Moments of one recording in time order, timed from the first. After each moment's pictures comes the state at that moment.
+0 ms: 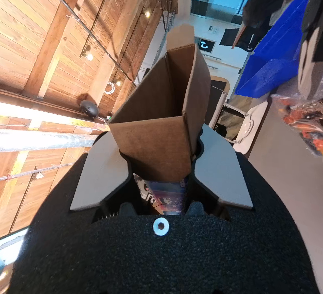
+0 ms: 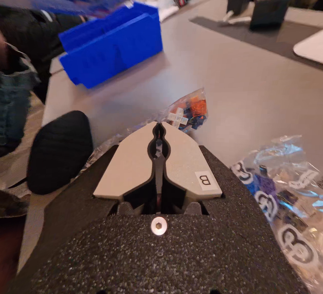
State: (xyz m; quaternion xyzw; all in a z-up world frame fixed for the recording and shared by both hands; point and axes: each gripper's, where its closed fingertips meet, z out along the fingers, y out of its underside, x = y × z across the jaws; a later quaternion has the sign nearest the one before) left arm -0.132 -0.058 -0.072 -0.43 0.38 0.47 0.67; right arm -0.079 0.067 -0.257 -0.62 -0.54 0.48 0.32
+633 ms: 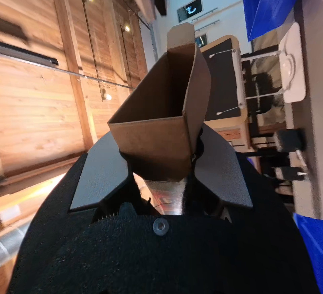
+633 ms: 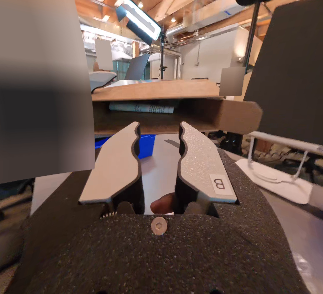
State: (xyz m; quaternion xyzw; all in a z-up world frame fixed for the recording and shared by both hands) left arm -0.104 -0.030 -0.077 -0.31 0.50 0.65 0.47; right arm -0.026 -0.004 -0.096 -0.45 -0.40 0.50 0.63
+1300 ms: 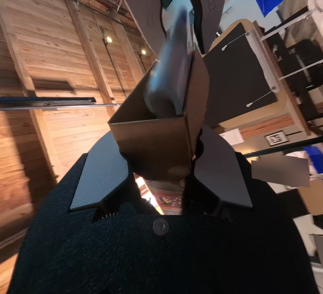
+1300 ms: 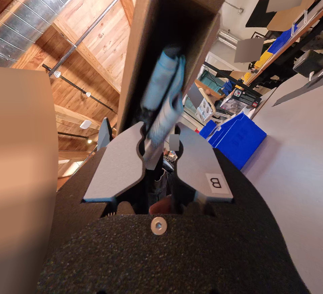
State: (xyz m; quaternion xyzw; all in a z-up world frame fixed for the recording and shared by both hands) left arm -0.092 -0.022 -0.083 -0.19 0.54 0.72 0.39; right arm -0.068 -0.001 -0.127 -0.50 -0.11 0.83 0.25
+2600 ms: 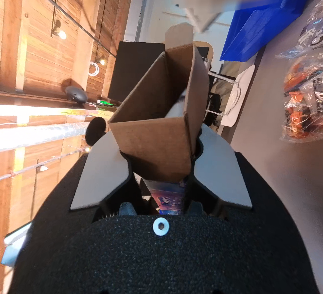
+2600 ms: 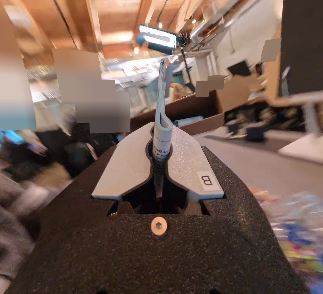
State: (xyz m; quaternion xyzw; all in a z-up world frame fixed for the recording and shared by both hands) left arm -0.143 -0.018 -0.130 -0.49 0.38 0.52 0.59; right arm 0.006 0.010 -0.117 -0.46 -0.33 0.68 0.47
